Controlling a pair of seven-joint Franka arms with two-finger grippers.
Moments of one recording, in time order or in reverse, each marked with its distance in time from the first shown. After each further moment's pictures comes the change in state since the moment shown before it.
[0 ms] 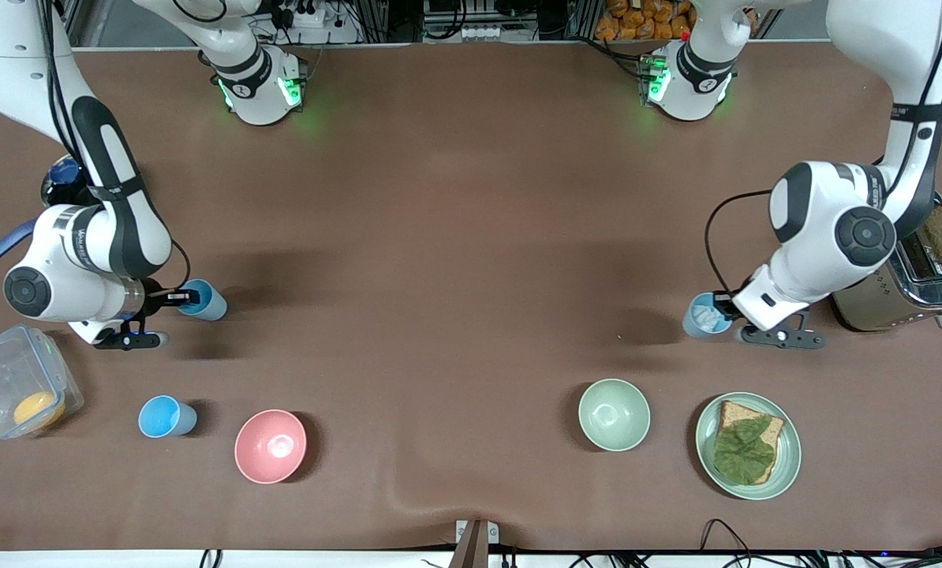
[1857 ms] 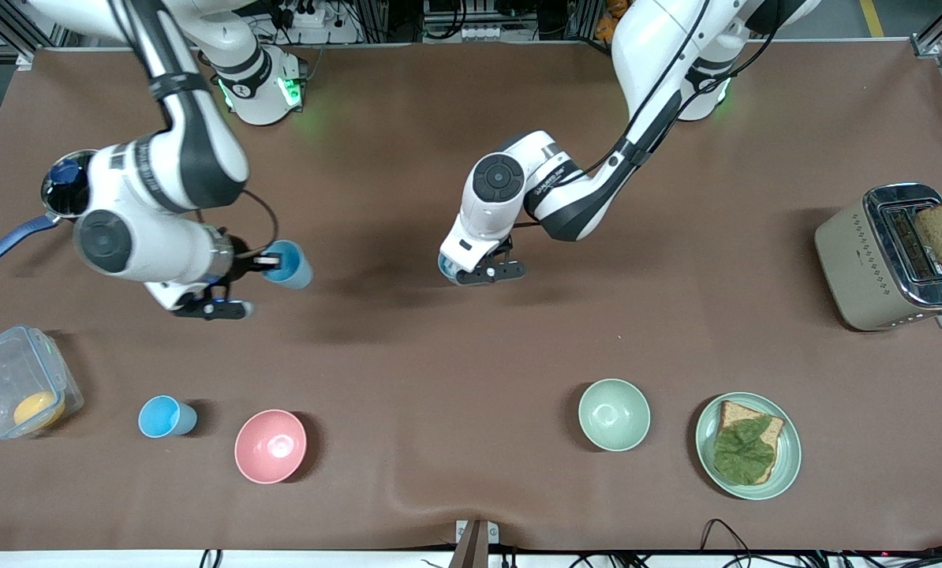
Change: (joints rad) left arm -0.430 0.386 -0.295 0.303 0.096 0.075 -1.043; right arm 0.385 -0.218 0.020 0.082 0.185 -0.292 0.446
